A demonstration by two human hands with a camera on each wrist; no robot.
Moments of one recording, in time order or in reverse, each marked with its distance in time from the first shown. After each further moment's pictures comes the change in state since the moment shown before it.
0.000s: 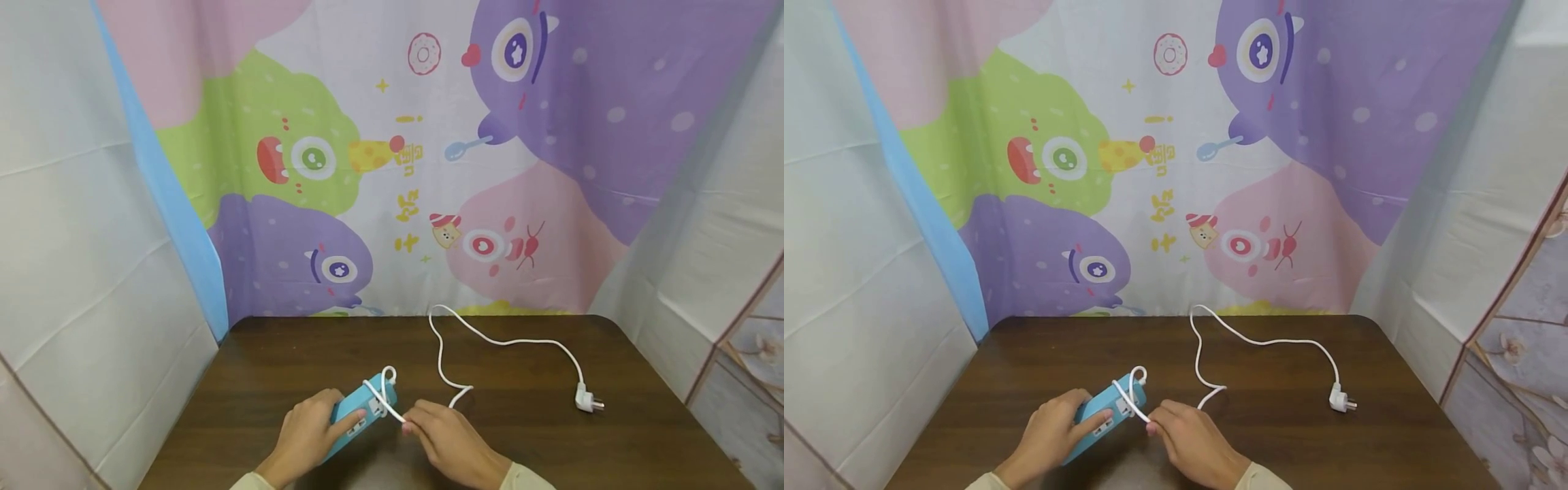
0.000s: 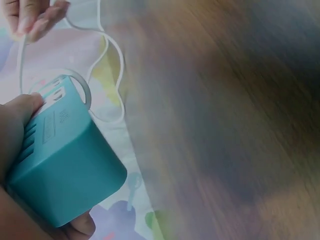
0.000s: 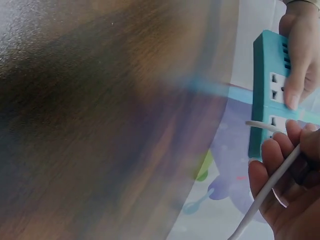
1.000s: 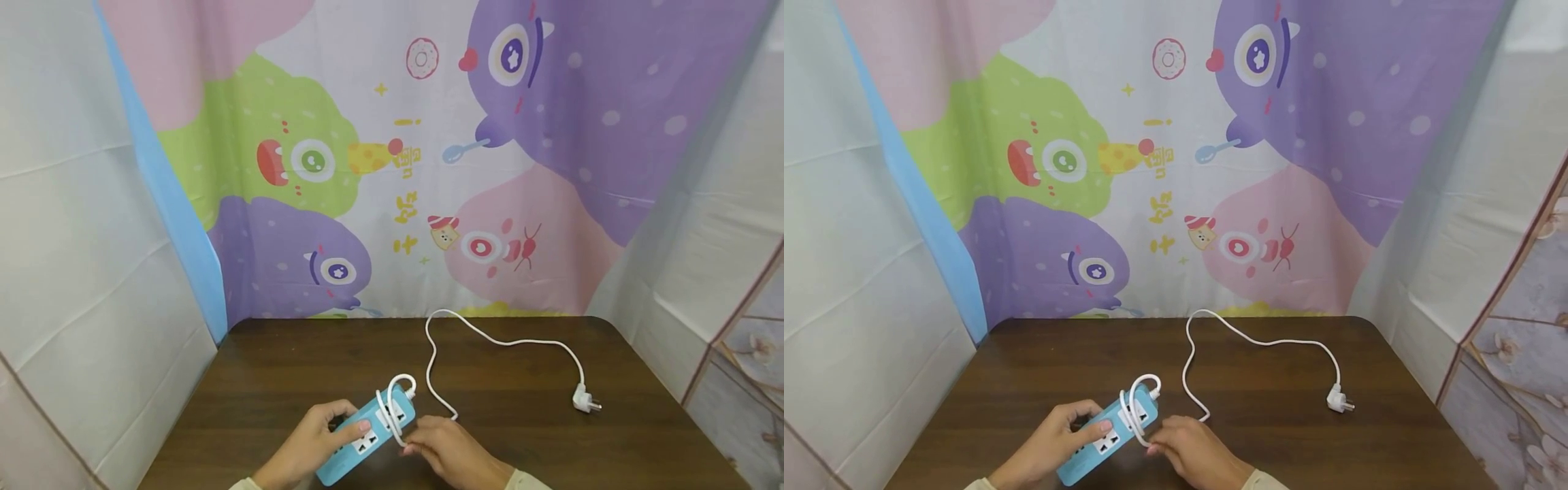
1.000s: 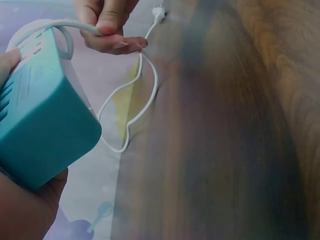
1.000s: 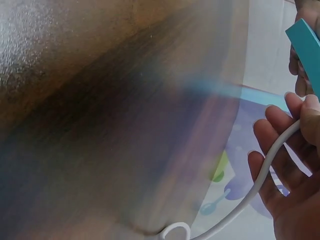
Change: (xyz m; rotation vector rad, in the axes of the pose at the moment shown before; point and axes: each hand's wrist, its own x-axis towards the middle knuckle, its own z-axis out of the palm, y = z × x) left_hand -0.007 0.012 -0.010 -0.758 -0.318 -0.037; right_hand -0.015 0.006 0.004 0.170 -0.105 -0.049
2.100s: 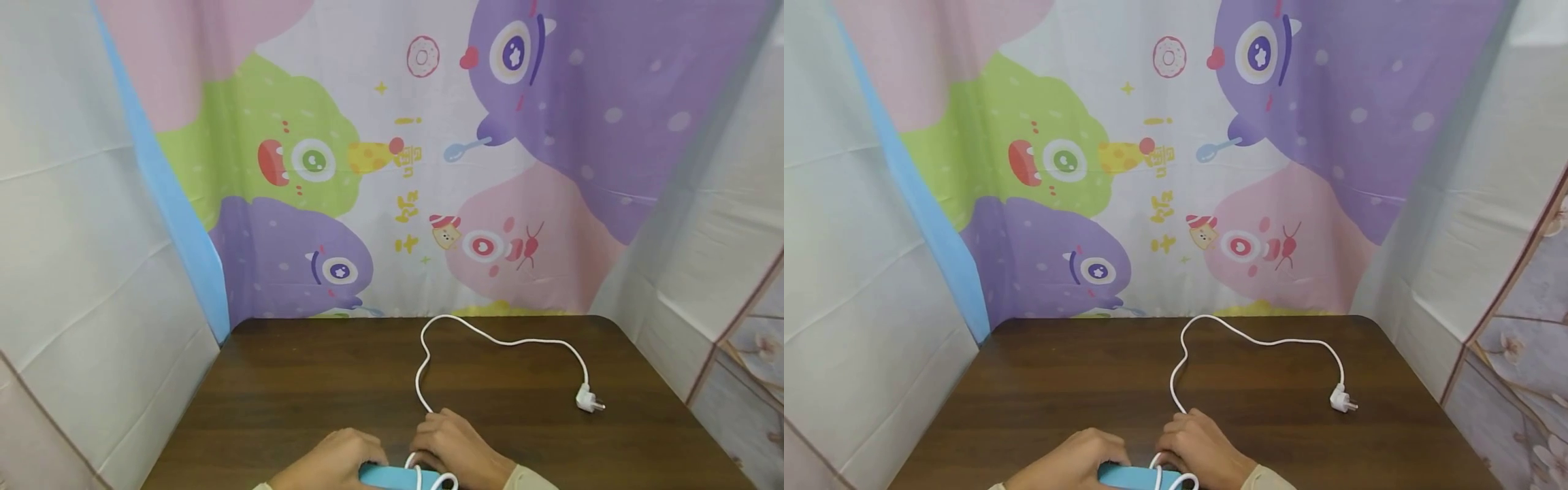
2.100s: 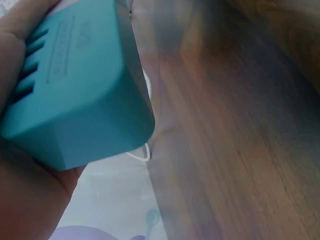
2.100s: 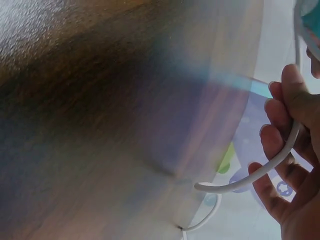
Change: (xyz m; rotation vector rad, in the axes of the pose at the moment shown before) left_hand 0.003 0.008 0.017 0.539 -0.370 0.473; right_hand -0.002 0.012 0.000 -0.304 -0.075 -0.143
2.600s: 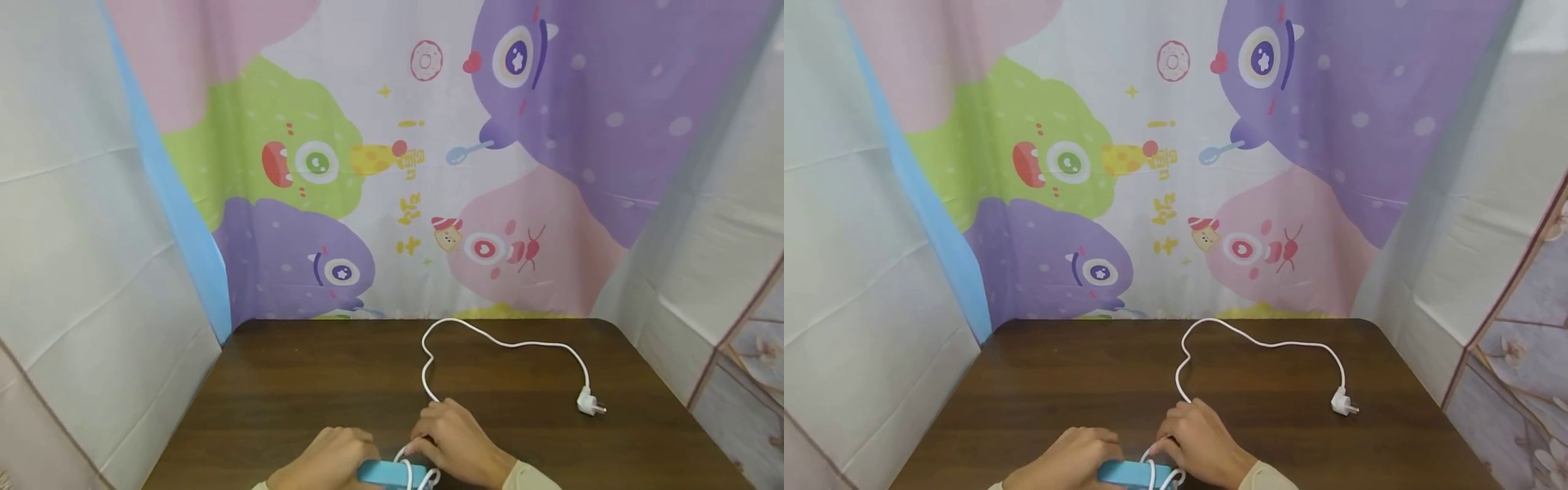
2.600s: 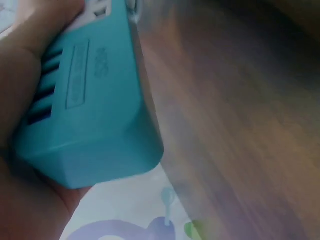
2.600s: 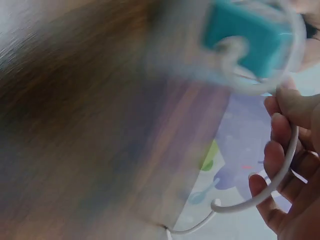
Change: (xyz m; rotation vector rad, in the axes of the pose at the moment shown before) left_hand -0.005 0.000 0.002 0.289 0.017 -0.114; right_hand 0.013 -0.001 -0.010 0.007 0.072 0.122
